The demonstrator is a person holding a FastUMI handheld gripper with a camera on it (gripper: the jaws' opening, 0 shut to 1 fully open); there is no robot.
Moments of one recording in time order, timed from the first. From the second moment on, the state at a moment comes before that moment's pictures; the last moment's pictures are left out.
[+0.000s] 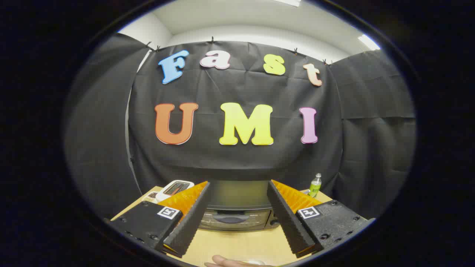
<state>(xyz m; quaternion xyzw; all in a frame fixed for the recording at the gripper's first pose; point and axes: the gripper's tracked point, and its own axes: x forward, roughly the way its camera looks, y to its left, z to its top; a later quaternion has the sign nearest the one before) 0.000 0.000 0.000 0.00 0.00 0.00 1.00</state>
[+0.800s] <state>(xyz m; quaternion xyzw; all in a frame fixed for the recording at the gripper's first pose) 0.018 -0.020 -0.020 0.01 0.02 -0.01 1.00</state>
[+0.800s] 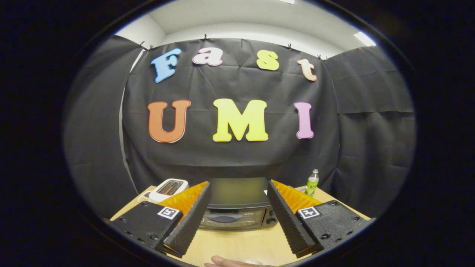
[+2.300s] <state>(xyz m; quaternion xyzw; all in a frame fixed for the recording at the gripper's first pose) 0.121 0.023 -0.180 -0.01 0.25 0.04 0.97</state>
